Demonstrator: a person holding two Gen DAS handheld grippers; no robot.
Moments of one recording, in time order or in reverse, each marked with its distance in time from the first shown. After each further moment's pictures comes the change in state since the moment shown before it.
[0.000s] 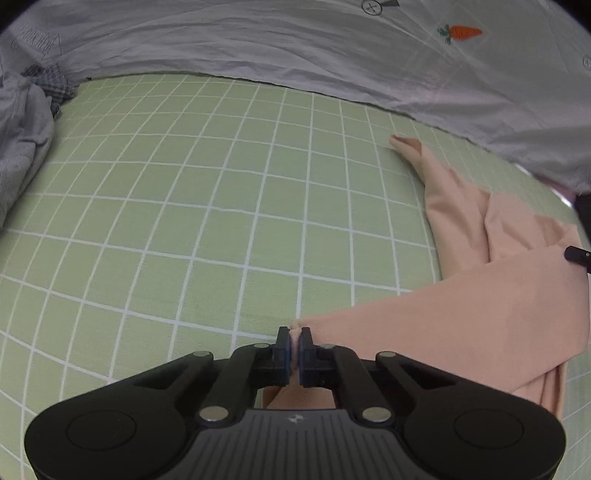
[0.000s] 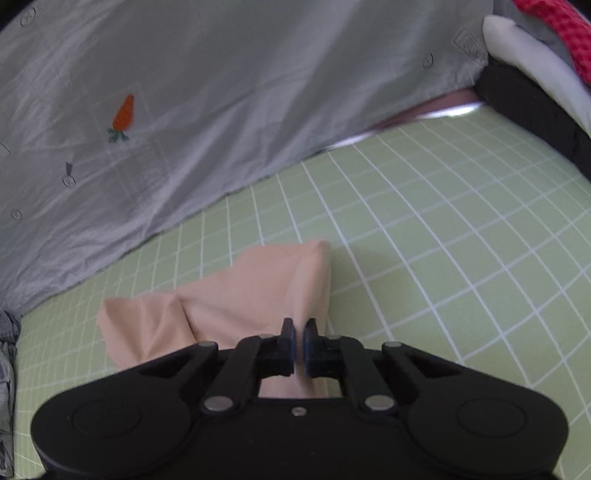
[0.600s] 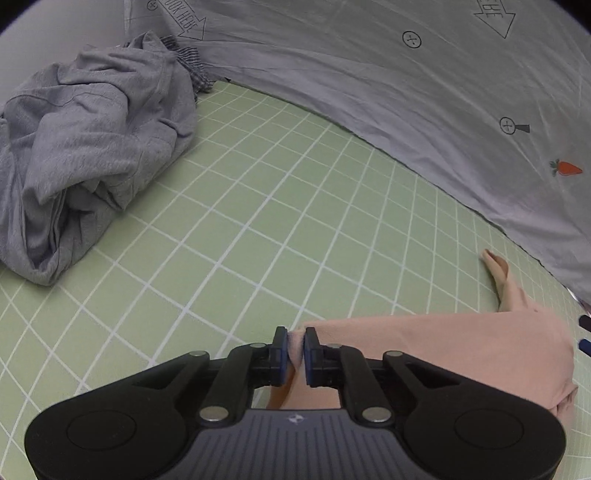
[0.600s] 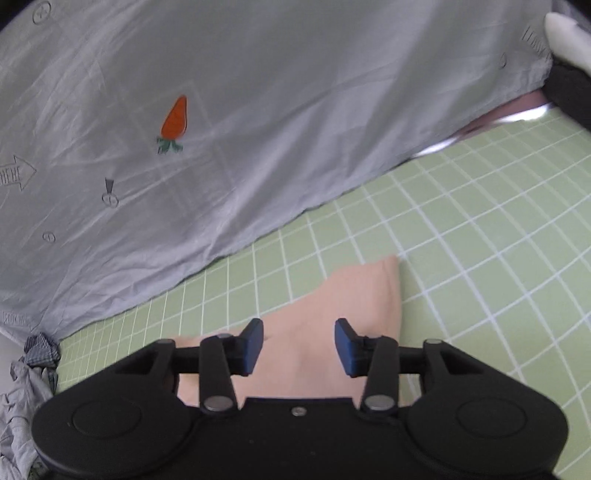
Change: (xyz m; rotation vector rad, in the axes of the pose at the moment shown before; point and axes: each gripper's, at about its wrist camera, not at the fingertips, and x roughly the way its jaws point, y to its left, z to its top) left arm -0.029 0.104 0.022 -0.292 -0.091 0.121; right arm 0.038 0.060 0.018 0.023 0.013 0.090
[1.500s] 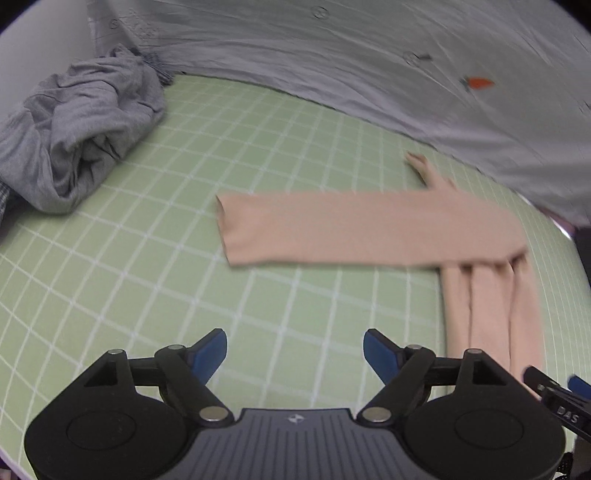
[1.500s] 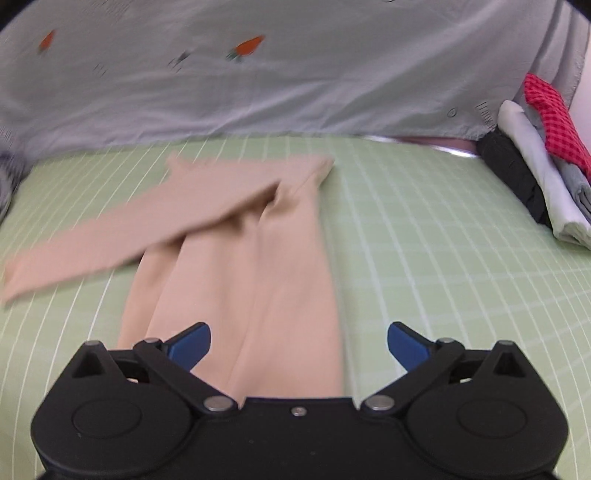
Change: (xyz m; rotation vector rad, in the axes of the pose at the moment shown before) left arm -0.093 -0.030 -0.126 0.194 0.035 -0.066; right arm -0.155 0.021 -0.189 -0.428 0.047 -0.240
